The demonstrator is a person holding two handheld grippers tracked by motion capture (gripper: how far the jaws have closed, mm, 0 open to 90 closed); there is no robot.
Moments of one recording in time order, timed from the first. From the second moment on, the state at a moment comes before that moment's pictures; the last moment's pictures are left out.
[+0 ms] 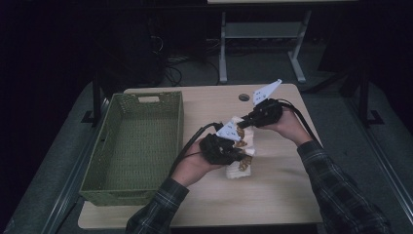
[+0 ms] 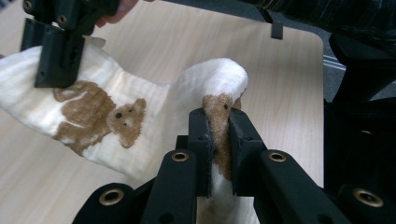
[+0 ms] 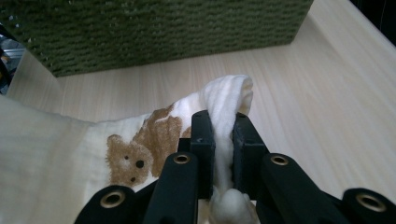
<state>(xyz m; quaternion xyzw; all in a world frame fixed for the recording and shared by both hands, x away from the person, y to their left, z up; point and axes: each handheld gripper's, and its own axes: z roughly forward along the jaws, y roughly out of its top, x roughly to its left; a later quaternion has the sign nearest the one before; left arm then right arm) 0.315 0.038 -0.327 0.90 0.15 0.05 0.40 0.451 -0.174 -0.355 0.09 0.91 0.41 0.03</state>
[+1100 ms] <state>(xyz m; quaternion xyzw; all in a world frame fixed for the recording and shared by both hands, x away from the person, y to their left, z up) 0.317 0.177 -0.272 0.88 0.18 0.10 0.42 0.474 -0.034 -0.292 0.02 0.90 0.44 0.04</state>
